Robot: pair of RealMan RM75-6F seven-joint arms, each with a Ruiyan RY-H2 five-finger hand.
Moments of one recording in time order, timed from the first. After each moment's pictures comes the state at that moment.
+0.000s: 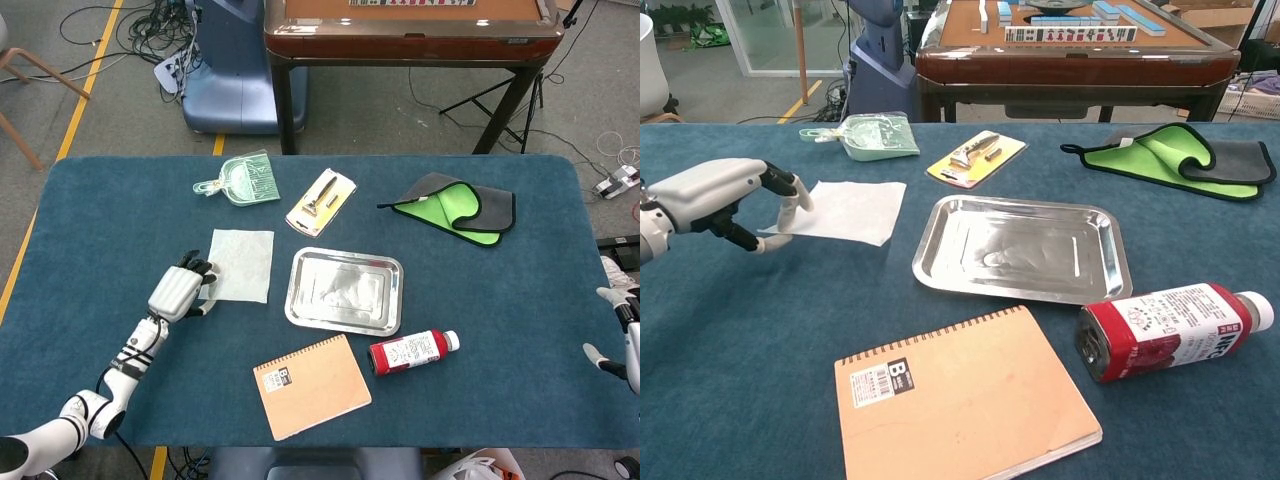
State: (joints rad) left arm -0.64 -1.73 -0.07 -0.83 1.52 1.15 -0.27; right arm 0.01 -1.05 0.11 -1.62 -1.40 1.53 -0.08
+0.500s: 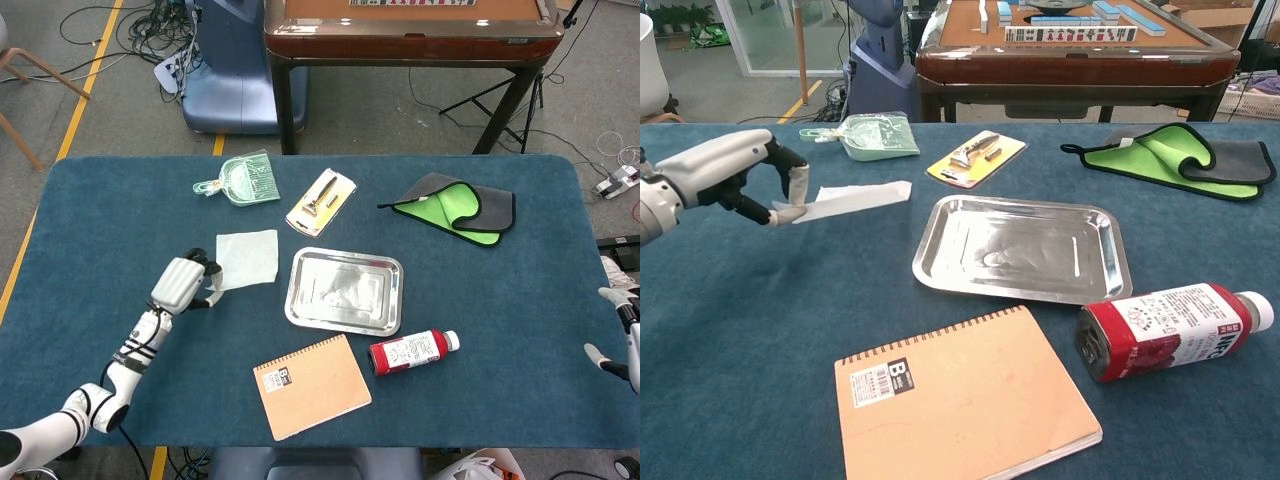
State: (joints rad) left arm -0.67 -1.69 -0.11 -0.93 1.51 1.16 -0.34; right arm 0.01 -1.05 0.11 -1.61 -1.41 1.54 -0.07
